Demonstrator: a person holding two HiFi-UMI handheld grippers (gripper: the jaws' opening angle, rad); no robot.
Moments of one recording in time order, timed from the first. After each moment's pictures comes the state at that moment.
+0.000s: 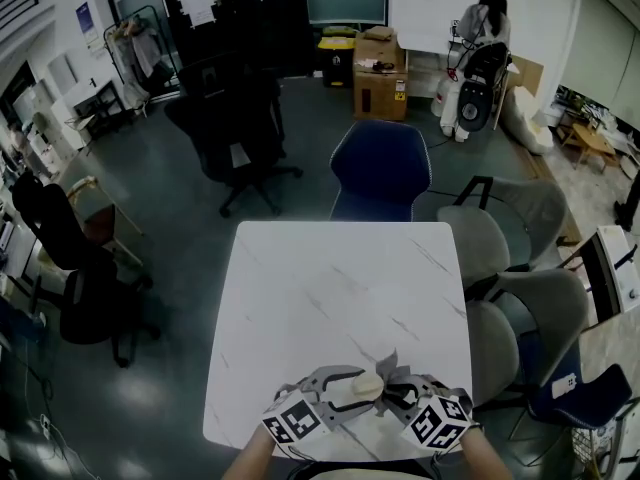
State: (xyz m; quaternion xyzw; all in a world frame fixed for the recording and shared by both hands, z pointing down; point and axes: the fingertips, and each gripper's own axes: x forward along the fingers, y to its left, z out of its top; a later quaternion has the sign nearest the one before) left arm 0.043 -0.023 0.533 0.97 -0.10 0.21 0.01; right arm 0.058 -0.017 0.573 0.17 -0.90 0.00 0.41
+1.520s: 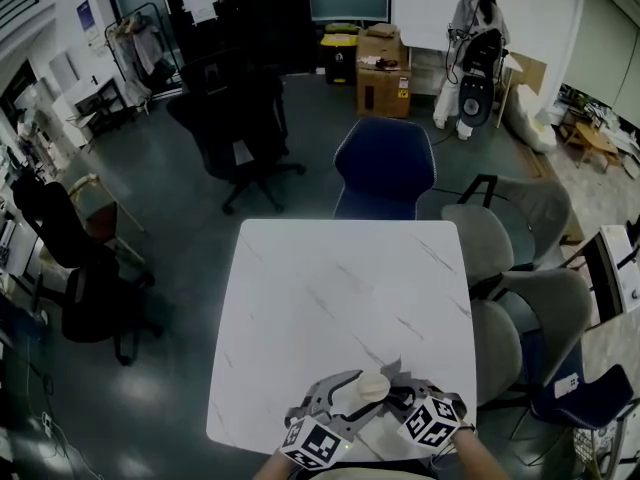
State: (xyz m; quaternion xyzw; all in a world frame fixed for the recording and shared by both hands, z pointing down) left arm 0.038 -0.023 0.541 0.94 -0.26 0.22 0.00; right arm 0.058 -0.010 0.628 0.18 -0.88 0.05 0.43
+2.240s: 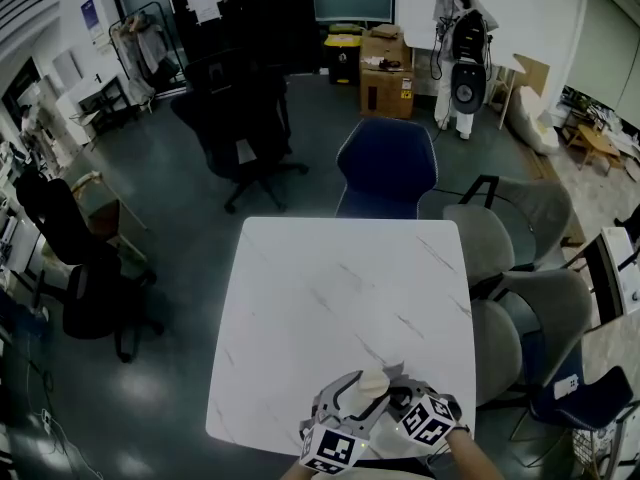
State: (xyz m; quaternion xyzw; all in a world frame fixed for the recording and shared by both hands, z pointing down) left arm 0.040 -0.026 0.542 0.91 -0.37 0.19 0.05; right arm 0.054 -0.004 0.640 0.19 -0.88 0.08 0.42
